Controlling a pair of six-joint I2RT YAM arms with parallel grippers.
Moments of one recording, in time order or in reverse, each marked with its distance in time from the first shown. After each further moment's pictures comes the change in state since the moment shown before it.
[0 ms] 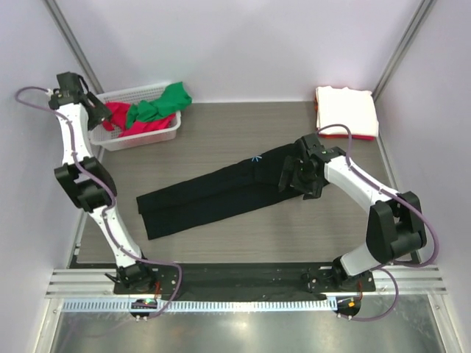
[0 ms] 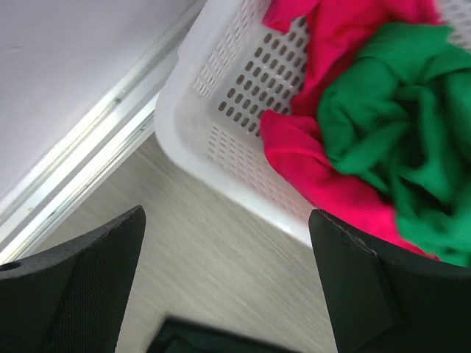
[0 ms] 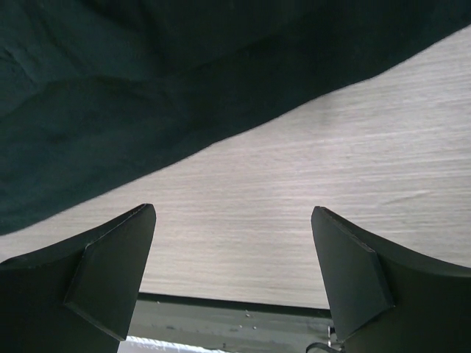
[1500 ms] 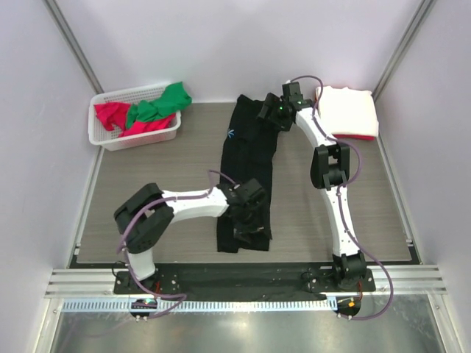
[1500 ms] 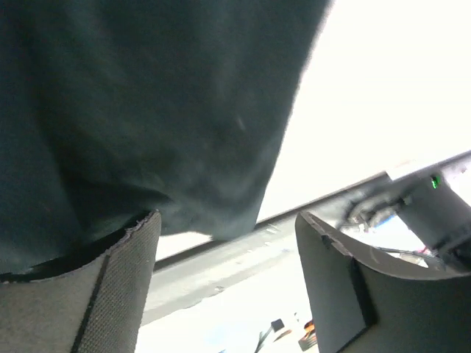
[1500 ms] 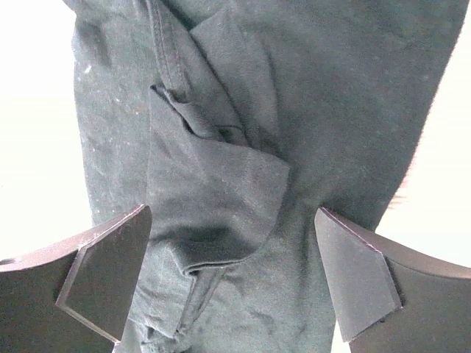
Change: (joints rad) left arm -1.343 -0.415 -1.165 0.540 0.370 -0.639; right arm -0.128 1.171 1.421 0.158 -0.171 -0.028
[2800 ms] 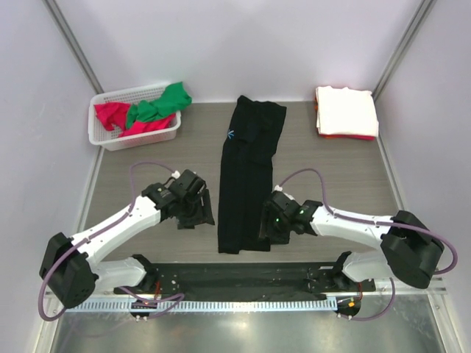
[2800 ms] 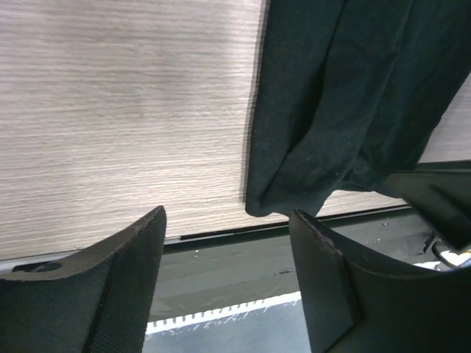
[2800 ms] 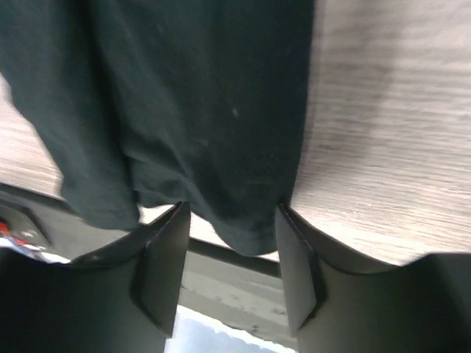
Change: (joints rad) left arm 0.263 -0.604 -0.232 -0.343 -0.251 0.252; right arm 0.650 -1.367 -1.858 0.184 0.157 0.459
